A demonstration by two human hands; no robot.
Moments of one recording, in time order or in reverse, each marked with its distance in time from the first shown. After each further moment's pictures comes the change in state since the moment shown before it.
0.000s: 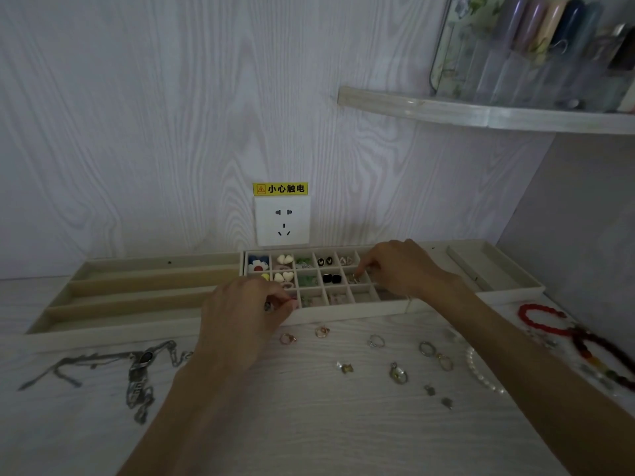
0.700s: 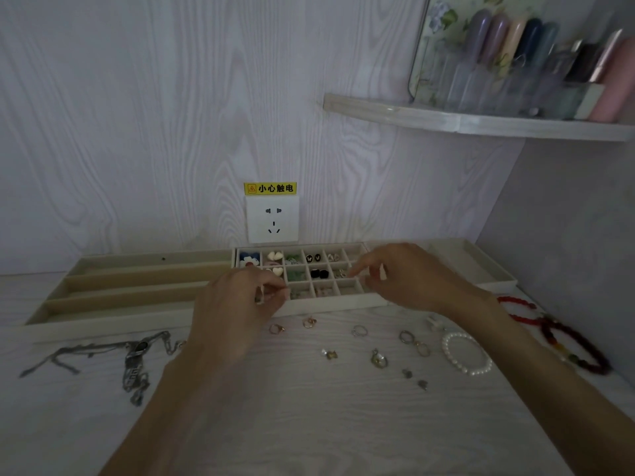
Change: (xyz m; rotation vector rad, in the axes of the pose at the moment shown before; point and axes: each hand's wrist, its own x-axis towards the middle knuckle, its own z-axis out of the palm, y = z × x) left_hand -0.009 0.012 -0.010 -0.121 0.016 0.015; right_hand -0.066 -0.008 -0.029 0.271 0.075 -0.086
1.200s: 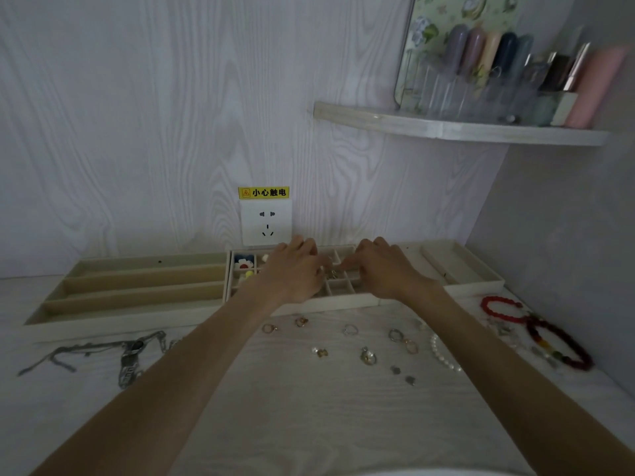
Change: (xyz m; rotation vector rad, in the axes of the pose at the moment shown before) left_hand 0.075 0.038 0.047 0.467 -0.406 0.354; right_hand 0.036 0.022 0.027 -0.299 -0.034 0.063
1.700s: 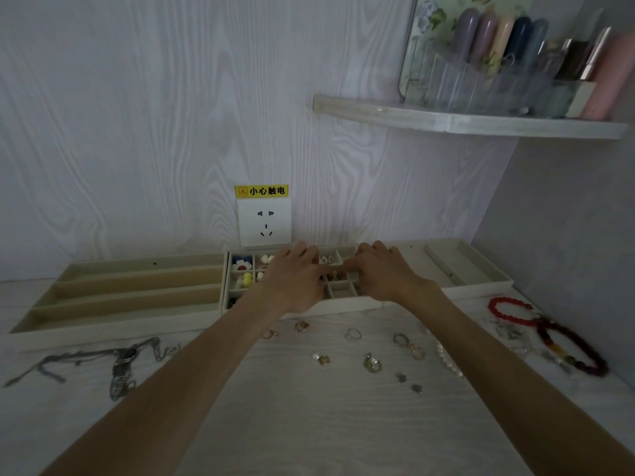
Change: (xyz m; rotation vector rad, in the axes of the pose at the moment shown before) left_hand 0.005 0.000 0.013 0.069 0.004 0.035; right_hand 0.017 0.004 0.014 -0.037 -0.051 -0.005
